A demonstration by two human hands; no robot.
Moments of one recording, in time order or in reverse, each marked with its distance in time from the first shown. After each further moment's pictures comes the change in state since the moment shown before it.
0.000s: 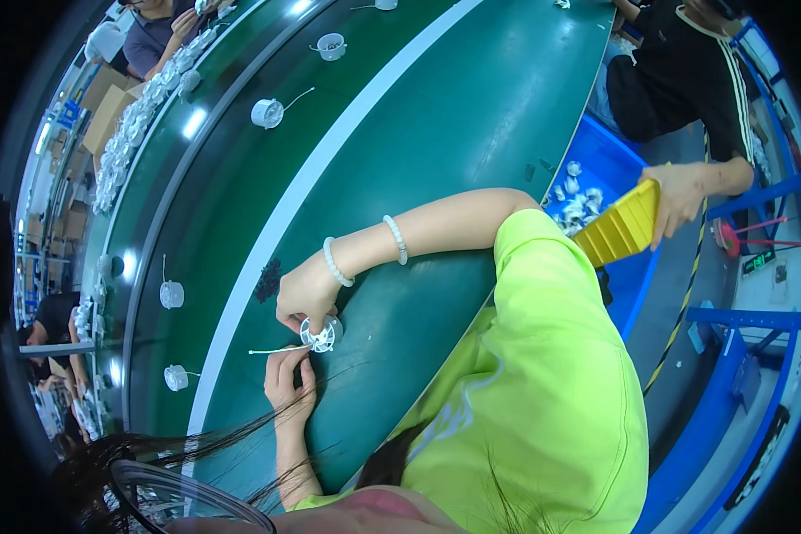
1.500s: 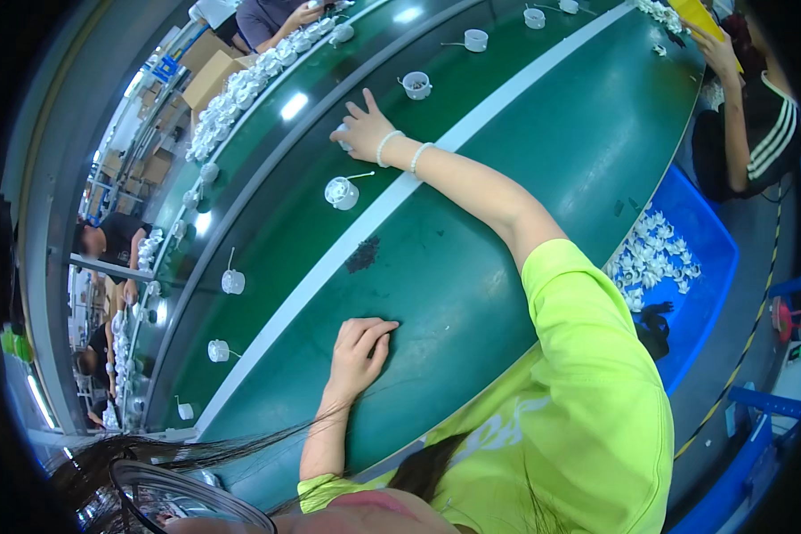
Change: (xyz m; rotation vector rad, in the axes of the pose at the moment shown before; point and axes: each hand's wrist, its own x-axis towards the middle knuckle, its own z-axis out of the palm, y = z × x) left_hand 0.090 0.020 0.067 0.020 -0.050 0.049; right_hand 0.018 0.205 -0.183 -0.967 0.790 0.456
